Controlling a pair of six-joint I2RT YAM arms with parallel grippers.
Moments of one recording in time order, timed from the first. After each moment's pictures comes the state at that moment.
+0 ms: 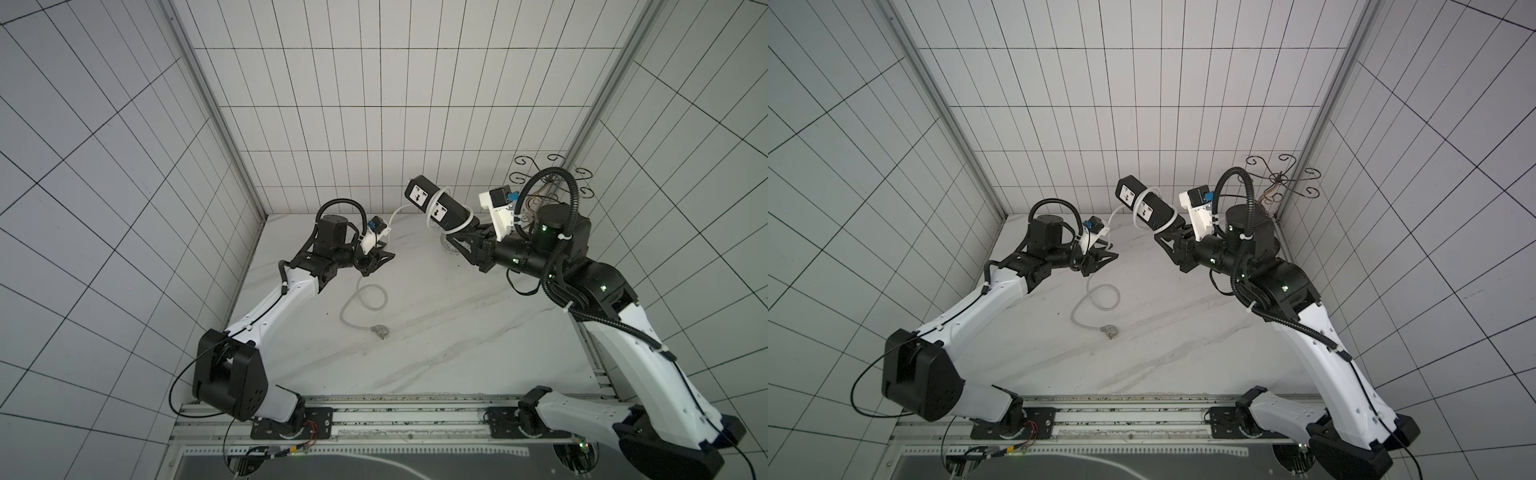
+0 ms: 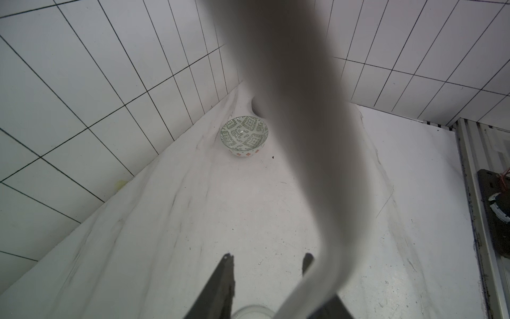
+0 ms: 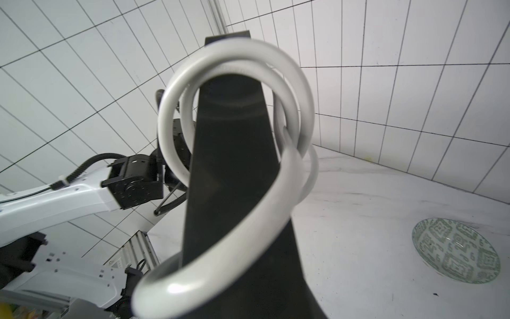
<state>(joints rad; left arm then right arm) -0.36 1.45 1.20 -0.26 0.63 0.34 0.56 1.15 1.56 -0.65 -0.30 0.23</state>
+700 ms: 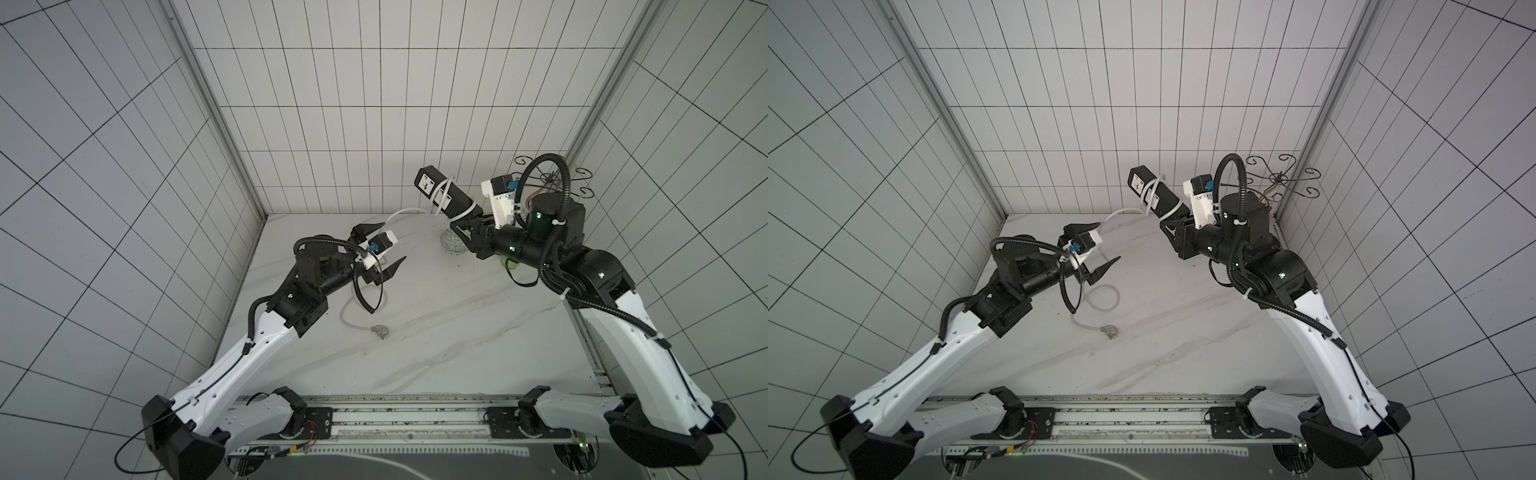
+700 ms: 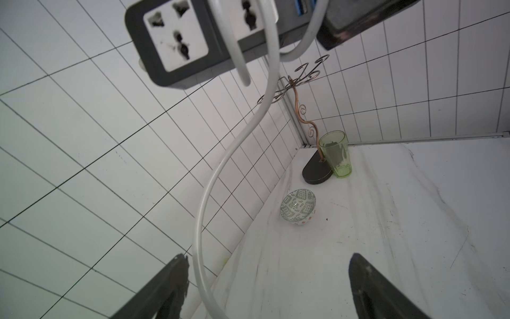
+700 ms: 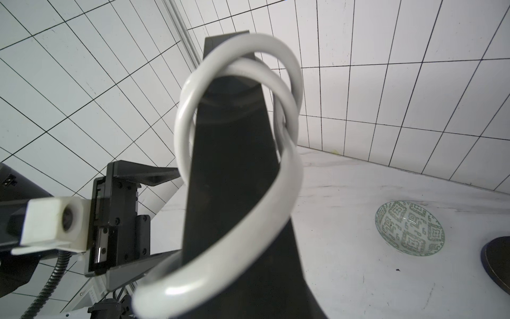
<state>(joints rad) -0.61 1.10 1.07 -0.01 0.29 0.53 0.55 1.22 1.68 -0.75 -0.20 0.25</state>
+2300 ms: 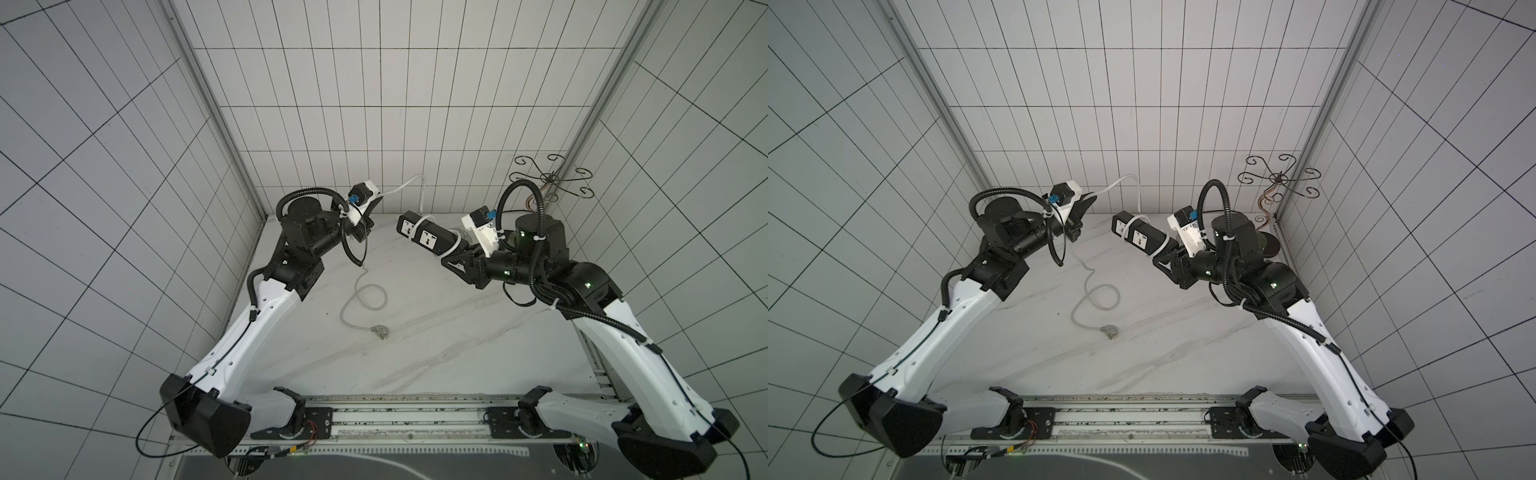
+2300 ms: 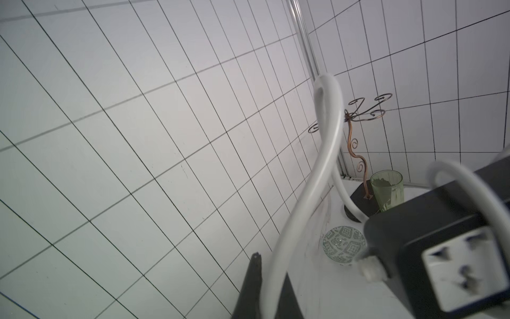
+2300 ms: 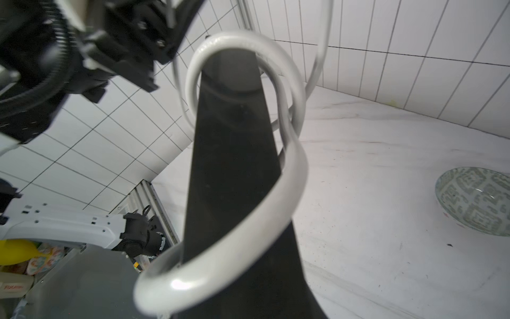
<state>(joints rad) -0.39 1.31 1.35 -0.01 0.38 0.38 0.55 1.13 1.49 -0.79 -0.45 0.15</state>
